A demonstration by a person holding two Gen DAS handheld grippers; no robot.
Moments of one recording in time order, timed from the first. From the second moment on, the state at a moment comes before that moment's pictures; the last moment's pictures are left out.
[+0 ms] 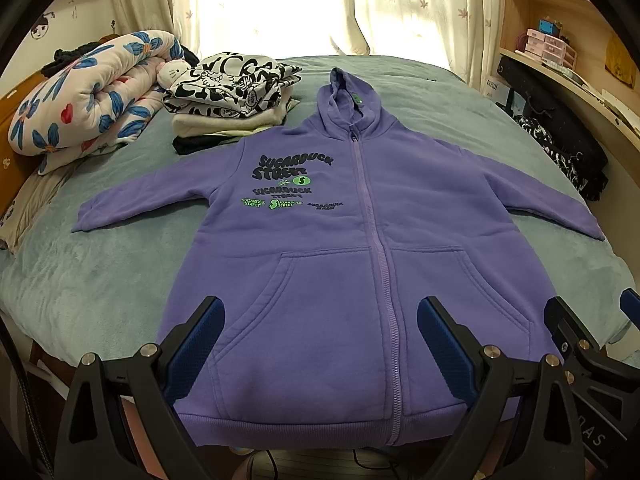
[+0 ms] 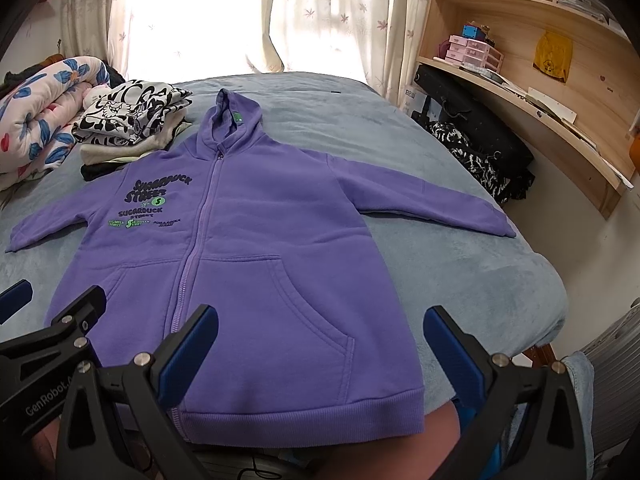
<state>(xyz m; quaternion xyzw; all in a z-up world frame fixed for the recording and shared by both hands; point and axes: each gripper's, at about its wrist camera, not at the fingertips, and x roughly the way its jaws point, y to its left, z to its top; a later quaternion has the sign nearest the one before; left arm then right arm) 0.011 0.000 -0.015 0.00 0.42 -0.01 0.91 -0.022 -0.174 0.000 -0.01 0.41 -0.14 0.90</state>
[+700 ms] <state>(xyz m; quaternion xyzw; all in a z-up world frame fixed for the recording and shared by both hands) 0.008 0.000 -0.018 0.01 0.41 0.00 0.91 -0.021 -0.174 -0.004 -0.02 0.41 -0.14 0.90</state>
